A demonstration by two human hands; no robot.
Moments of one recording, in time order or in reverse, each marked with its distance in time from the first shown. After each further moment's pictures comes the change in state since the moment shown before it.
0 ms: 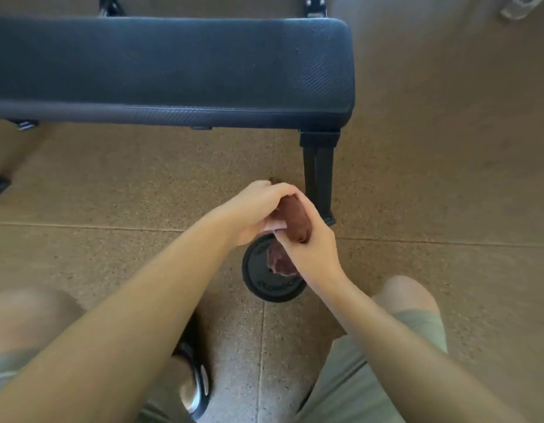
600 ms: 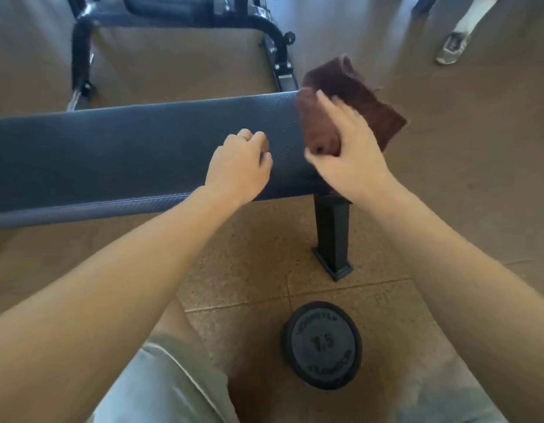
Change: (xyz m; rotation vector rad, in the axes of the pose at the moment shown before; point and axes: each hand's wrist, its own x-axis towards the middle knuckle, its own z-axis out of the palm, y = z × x) left_hand 0.101 0.136 -0.114 1.188 0.460 0.932; right_hand 0.185 -0.136 -0.016 -0.565 0.260 -0.317
